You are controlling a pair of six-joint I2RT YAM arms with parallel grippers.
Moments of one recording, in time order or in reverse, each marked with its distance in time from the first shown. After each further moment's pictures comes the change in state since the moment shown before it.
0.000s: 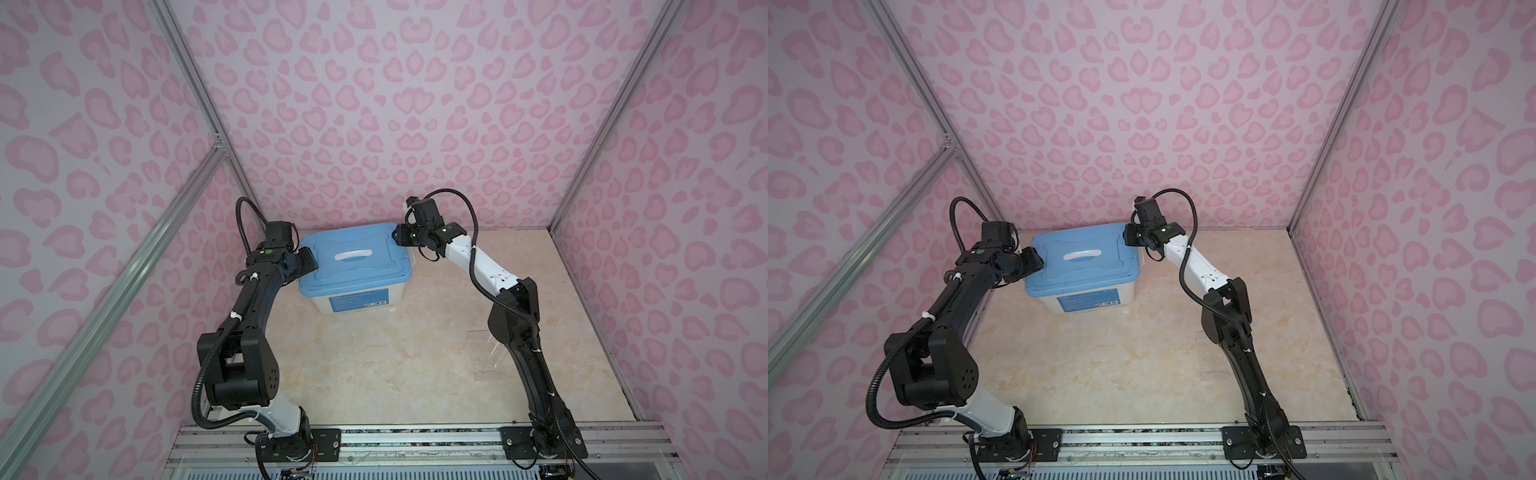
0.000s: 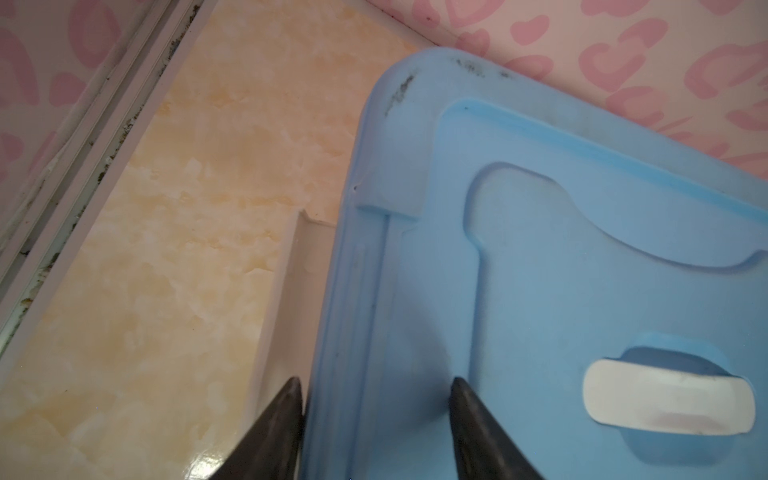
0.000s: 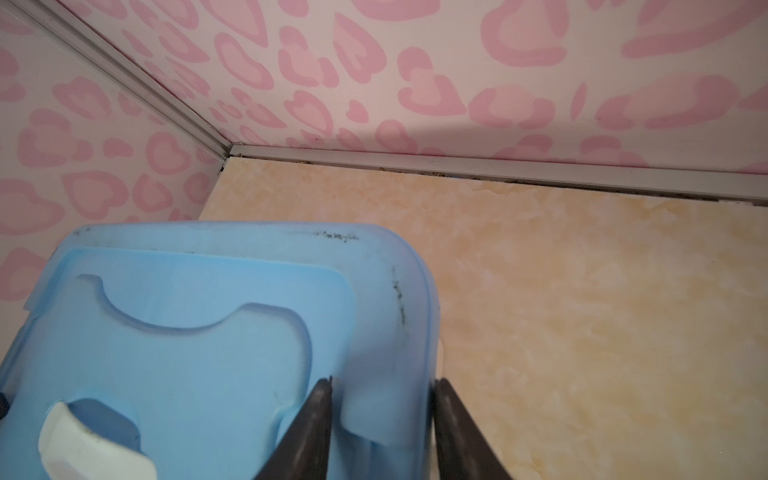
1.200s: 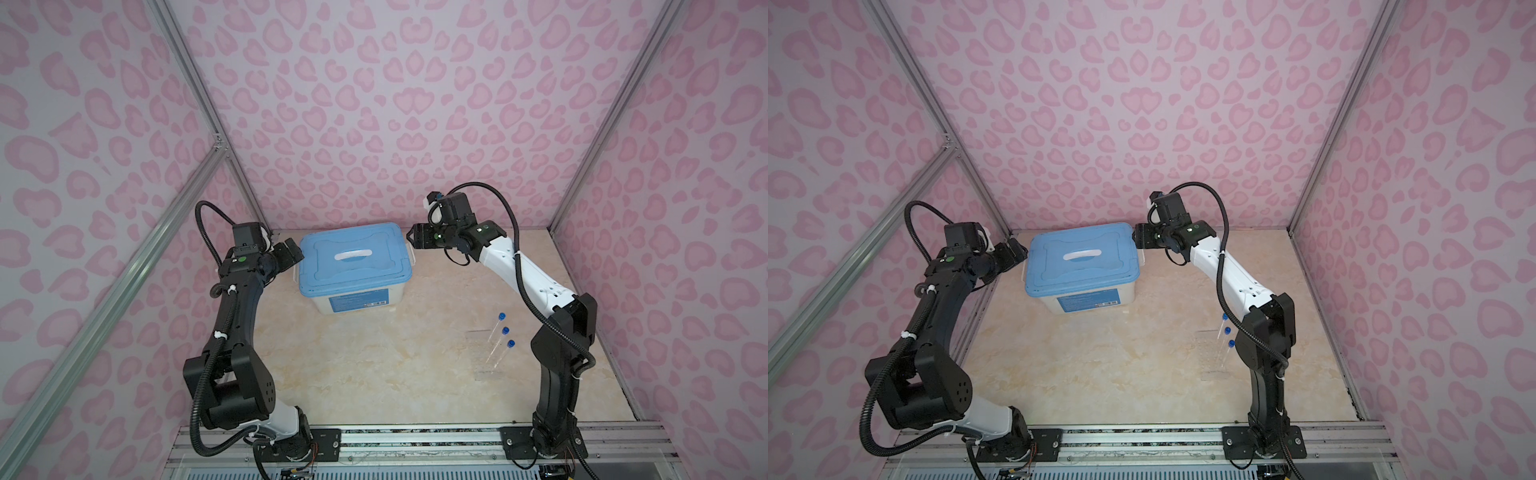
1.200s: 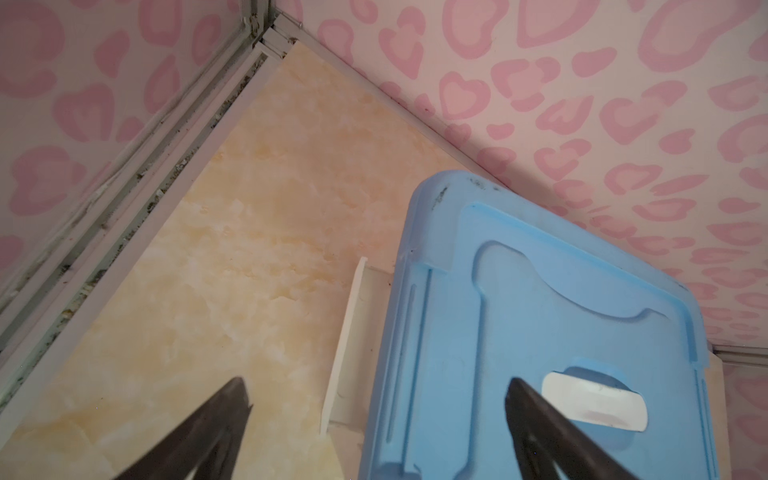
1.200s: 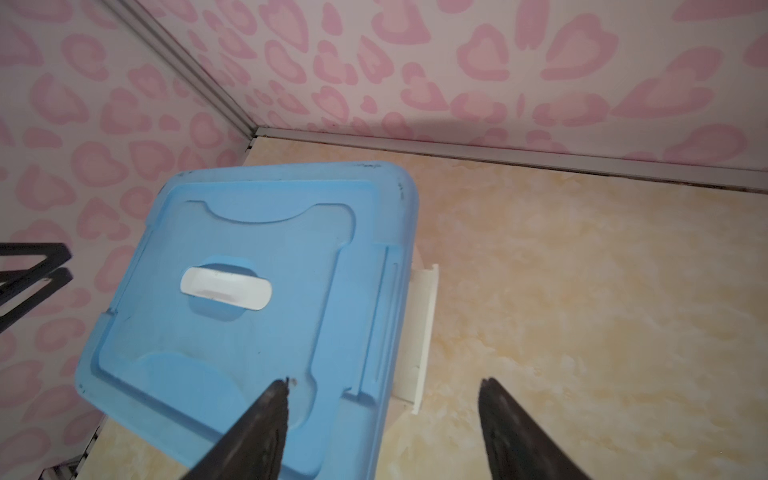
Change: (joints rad) left arm 0.155 -0.100 -0.030 0.052 0.141 -0.024; right arm 0.013 -0.458 -0.401 -0.049 -0.017 -0.069
